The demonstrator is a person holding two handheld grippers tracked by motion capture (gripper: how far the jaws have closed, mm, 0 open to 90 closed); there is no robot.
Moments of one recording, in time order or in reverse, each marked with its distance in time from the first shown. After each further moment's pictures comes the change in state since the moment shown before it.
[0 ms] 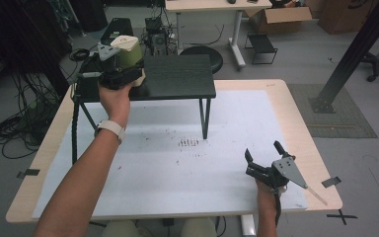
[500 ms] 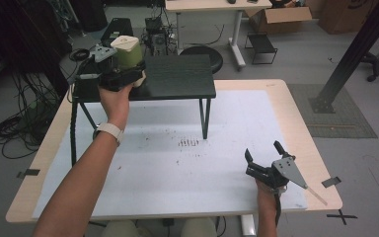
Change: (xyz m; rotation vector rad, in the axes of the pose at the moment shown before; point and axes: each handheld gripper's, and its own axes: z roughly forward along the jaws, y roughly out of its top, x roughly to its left) left arm 0.004 -0.003 -0.002 -0.024 -0.052 -0.032; right arm 0.000 0.000 0.000 -0.001 0.000 -0.001
